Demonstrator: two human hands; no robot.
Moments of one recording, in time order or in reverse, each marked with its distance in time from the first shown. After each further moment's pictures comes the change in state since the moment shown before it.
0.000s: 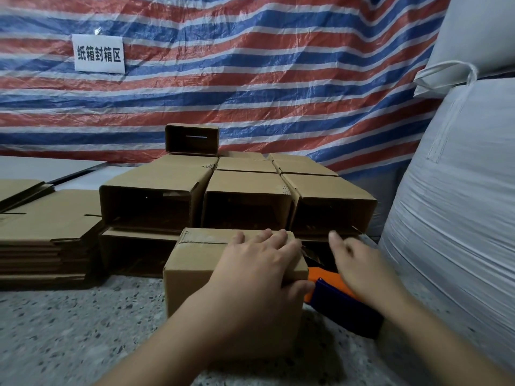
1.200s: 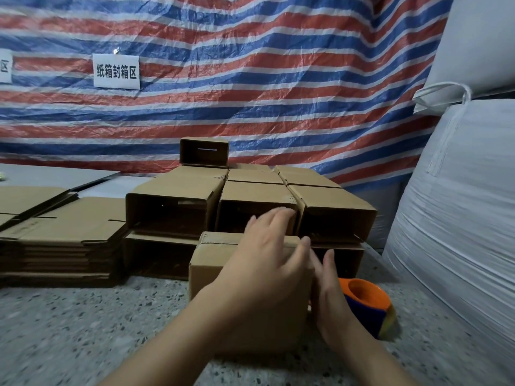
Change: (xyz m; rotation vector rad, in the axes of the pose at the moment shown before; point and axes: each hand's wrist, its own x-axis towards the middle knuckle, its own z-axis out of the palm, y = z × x) left_hand -0.009 0.003 -0.018 -0.492 0.325 -0.103; right_hand -0.047 -0.035 0.057 1.073 -0.359 -0.024
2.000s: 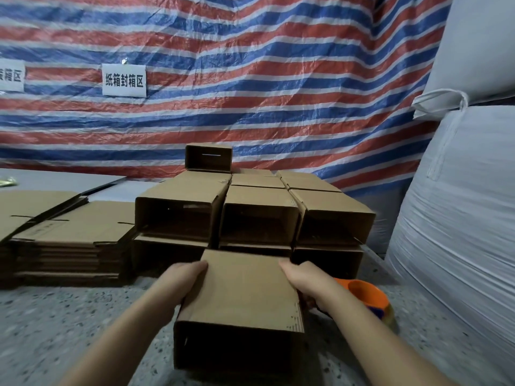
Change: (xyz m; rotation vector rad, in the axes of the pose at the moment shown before) left_hand -0.041 -0.093 -0.039 -0.617 -0.022 -1.113; right_hand 0.036 -0.028 0.017 -0.727 0.143 0.356
